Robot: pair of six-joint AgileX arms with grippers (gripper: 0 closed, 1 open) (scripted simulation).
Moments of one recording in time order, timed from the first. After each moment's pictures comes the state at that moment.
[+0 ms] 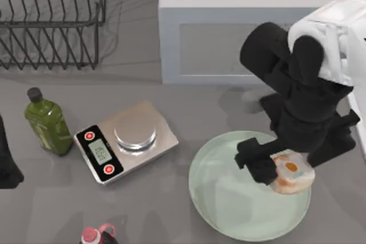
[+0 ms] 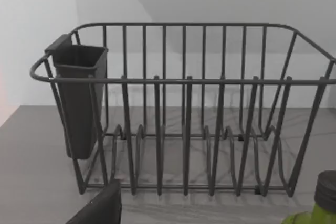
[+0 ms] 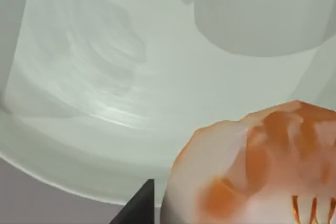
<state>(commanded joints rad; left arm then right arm) 0.00 0.00 0.00 0.00 0.00 0.00 0.65 1.77 1.29 -1.15 0.01 0.30</state>
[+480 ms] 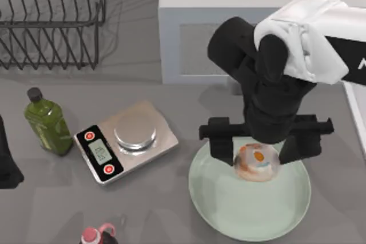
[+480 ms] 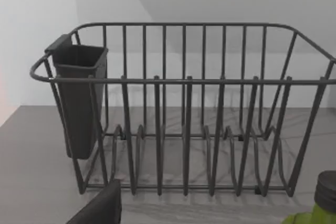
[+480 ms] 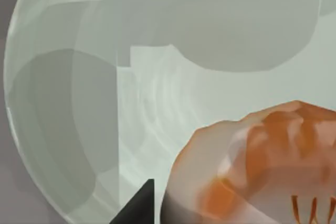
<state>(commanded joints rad) 0.00 0.00 0.00 0.00 0.00 0.00 0.71 1.87 1.40 -1.09 0.01 0.69</state>
